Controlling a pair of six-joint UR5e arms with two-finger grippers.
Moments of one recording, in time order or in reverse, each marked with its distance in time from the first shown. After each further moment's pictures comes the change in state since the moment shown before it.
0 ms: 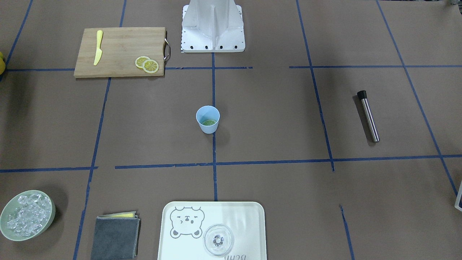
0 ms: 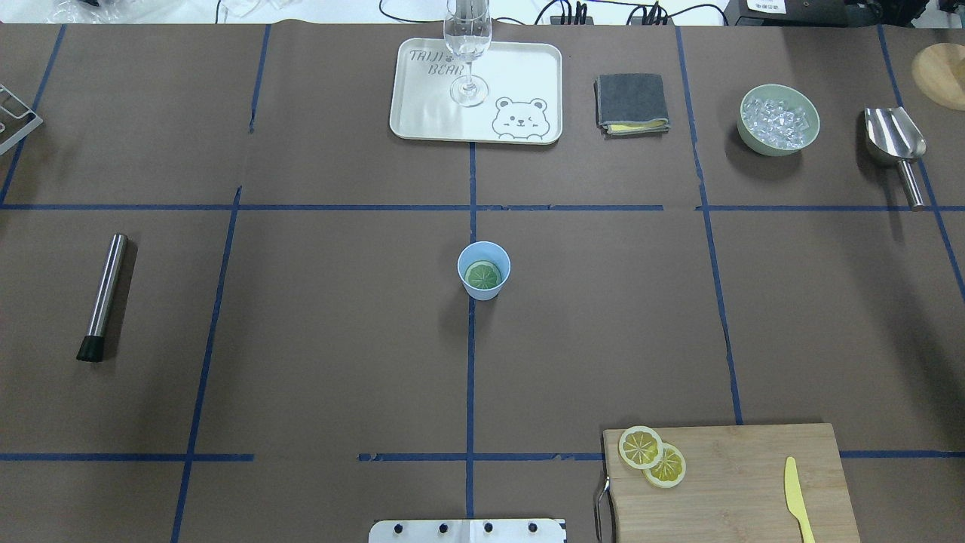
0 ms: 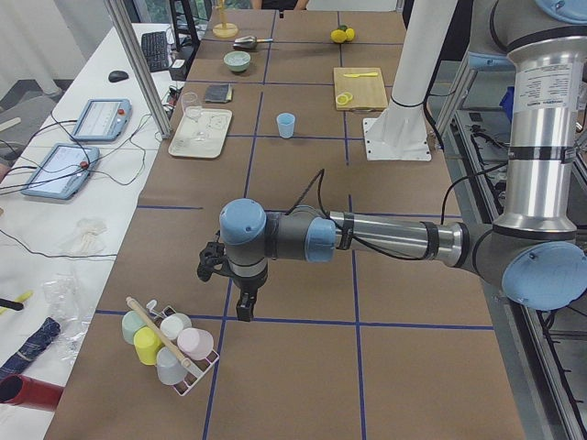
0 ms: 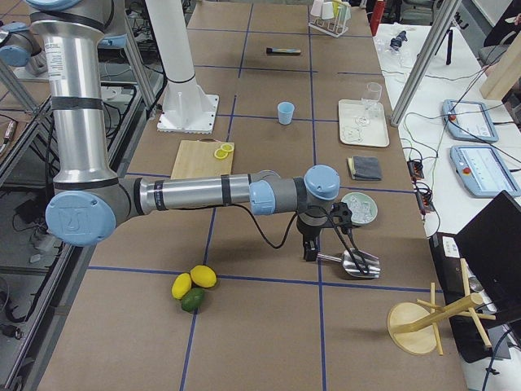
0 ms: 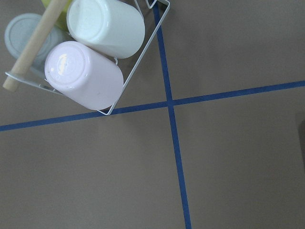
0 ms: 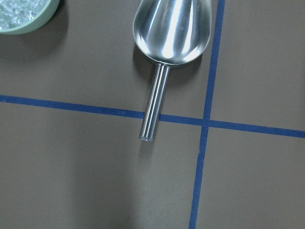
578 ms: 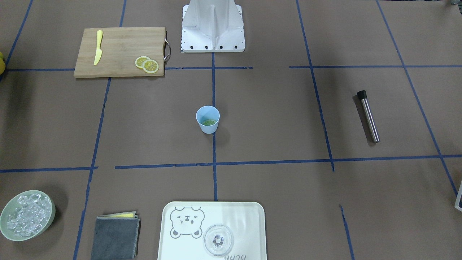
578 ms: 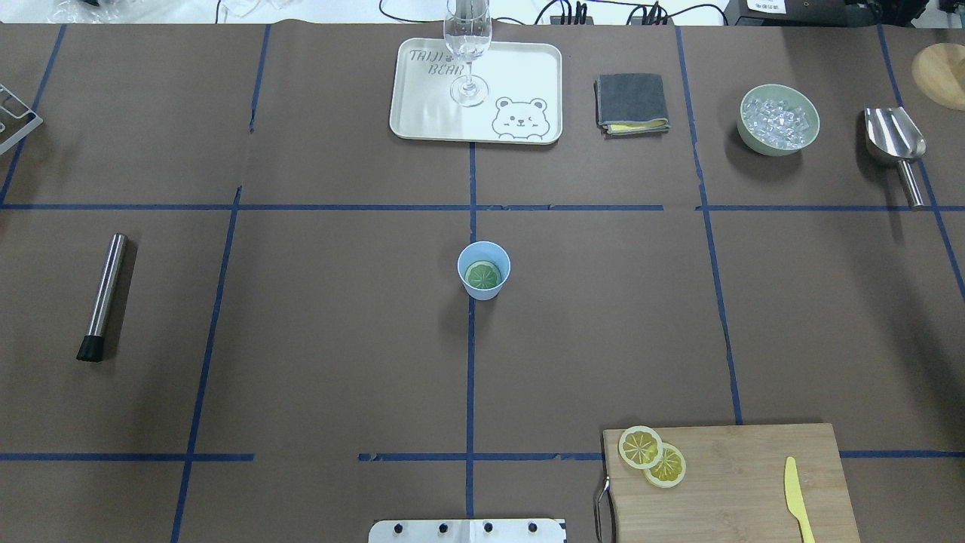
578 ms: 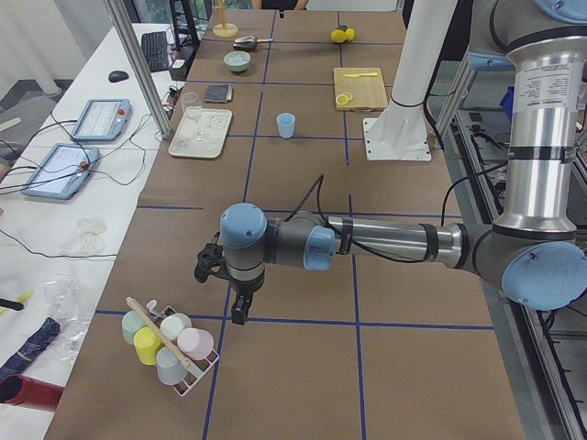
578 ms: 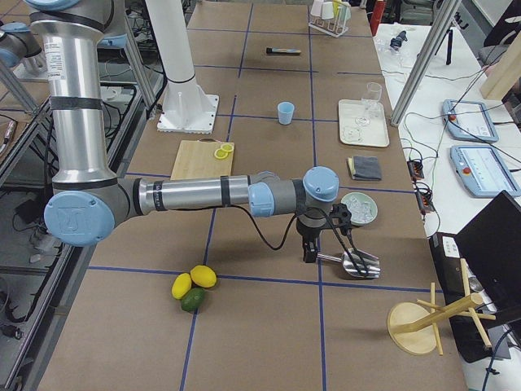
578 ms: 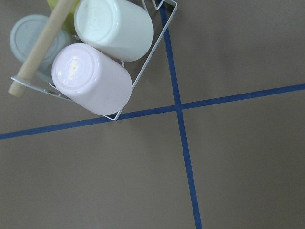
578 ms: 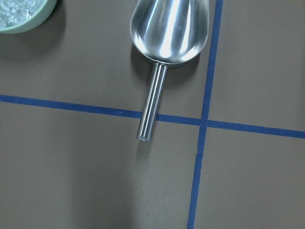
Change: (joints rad) left arm 0.000 -0.001 0.013 -0.096 0.002 -0.001; right arm 0.000 -0.001 -0.004 0.012 0.004 0.002
